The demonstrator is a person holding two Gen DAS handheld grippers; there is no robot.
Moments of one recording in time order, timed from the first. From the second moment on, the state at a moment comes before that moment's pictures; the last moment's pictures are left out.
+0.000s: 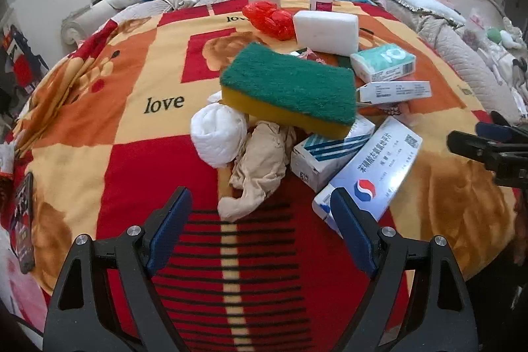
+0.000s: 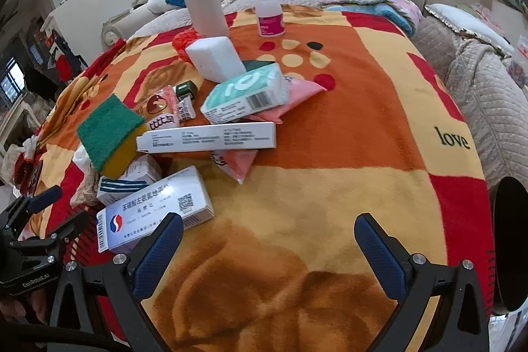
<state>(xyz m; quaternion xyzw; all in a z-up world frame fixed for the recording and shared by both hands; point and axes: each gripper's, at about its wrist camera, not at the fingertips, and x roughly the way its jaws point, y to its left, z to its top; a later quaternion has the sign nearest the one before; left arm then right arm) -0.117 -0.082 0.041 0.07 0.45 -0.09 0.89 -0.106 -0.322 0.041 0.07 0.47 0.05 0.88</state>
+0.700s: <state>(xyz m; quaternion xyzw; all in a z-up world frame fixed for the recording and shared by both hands) -0.124 -0.164 0.029 -0.08 0.50 -0.34 0.79 -0.119 -0.376 0.052 0.08 0.47 -0.03 0.88</state>
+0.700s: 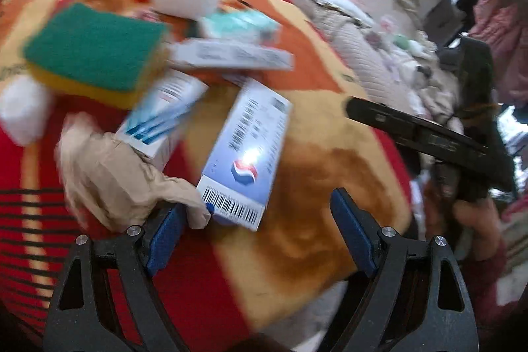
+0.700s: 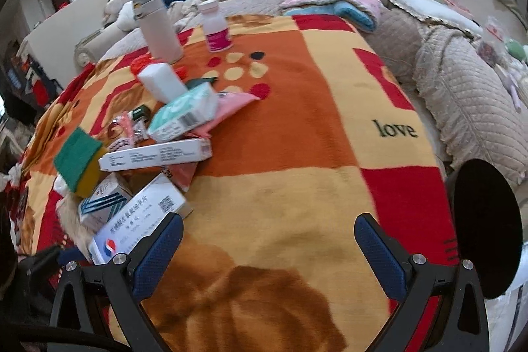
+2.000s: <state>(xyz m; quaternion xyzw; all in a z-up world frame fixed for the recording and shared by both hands) -0.107 -0.068 0.025 -0.07 0.52 -0.20 0.83 -0.109 -0.327 0.018 0.05 0.49 0.04 0.87</state>
